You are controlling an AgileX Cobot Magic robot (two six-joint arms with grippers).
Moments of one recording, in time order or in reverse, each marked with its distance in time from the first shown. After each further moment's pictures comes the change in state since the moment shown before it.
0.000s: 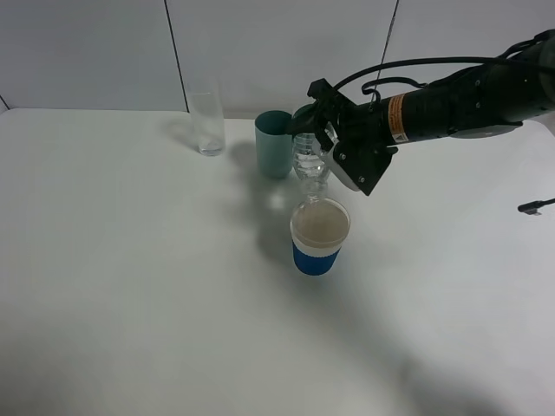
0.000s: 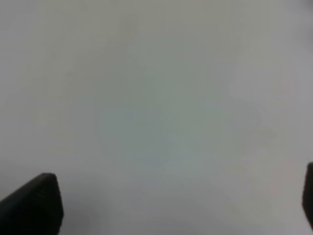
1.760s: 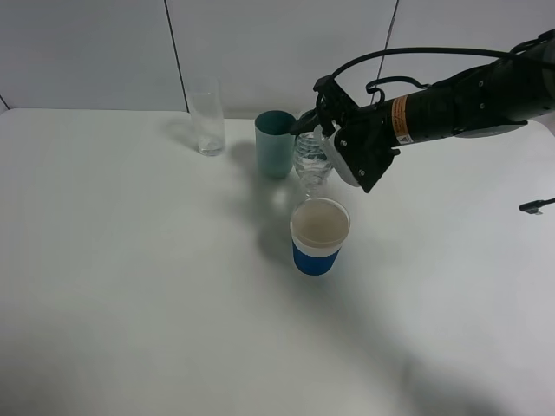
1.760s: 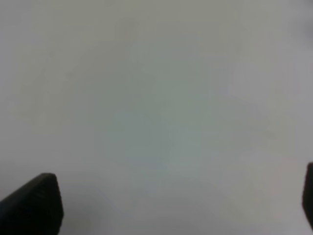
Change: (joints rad) left arm 0.000 0.000 0.000 0.000 0.000 0.000; right arm -0.018 0.000 0.000 -0.055 -0.014 0.196
